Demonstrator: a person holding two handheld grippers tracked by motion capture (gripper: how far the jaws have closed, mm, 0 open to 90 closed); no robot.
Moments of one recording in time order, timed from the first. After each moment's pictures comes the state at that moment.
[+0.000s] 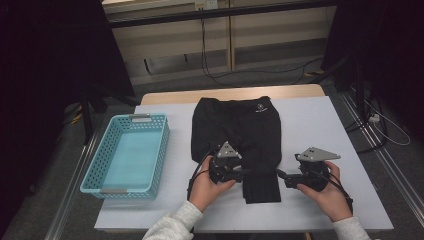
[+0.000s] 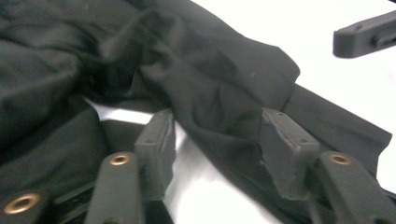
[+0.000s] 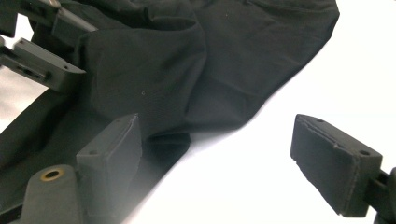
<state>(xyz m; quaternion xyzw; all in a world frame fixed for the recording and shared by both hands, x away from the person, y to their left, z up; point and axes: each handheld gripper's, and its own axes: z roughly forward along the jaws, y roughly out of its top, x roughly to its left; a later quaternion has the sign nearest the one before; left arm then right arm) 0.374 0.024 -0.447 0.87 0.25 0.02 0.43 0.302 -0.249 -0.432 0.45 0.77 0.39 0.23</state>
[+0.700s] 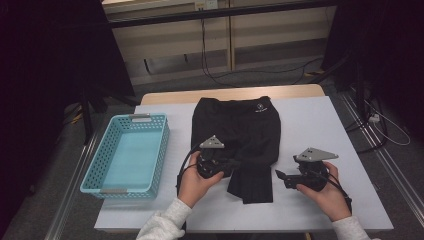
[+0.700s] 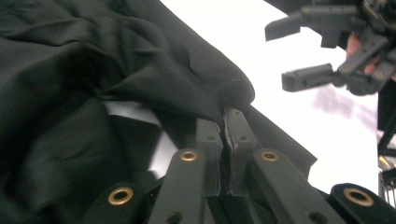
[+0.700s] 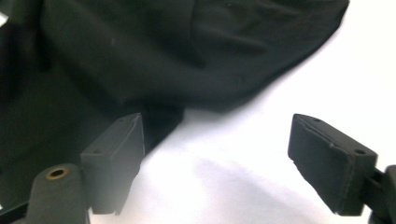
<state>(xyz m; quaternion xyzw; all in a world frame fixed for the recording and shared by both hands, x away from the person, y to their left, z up) 0.382 0.059 -0.414 0.84 0.29 -0.03 0.47 0.304 -0.248 -0.438 0.45 0.77 0.39 0.21</state>
